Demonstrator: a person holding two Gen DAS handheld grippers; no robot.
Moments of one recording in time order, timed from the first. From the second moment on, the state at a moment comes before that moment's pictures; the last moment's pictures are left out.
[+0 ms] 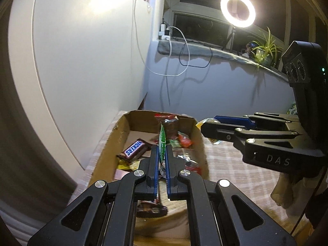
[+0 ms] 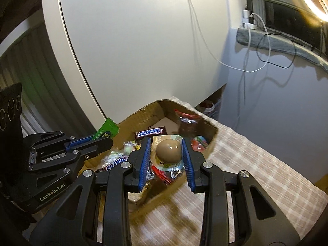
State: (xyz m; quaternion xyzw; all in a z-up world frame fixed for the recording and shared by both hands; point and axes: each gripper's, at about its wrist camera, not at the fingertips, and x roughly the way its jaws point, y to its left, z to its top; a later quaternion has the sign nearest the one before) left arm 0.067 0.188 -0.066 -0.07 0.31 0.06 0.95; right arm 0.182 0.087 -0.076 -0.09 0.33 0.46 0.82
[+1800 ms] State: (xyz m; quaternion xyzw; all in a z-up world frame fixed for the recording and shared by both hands) left arm 0.058 0.215 -0.074 -0.09 0.32 0.13 0.93; right arm 0.179 0.091 -0.075 -0.11 0.31 0.40 0.85
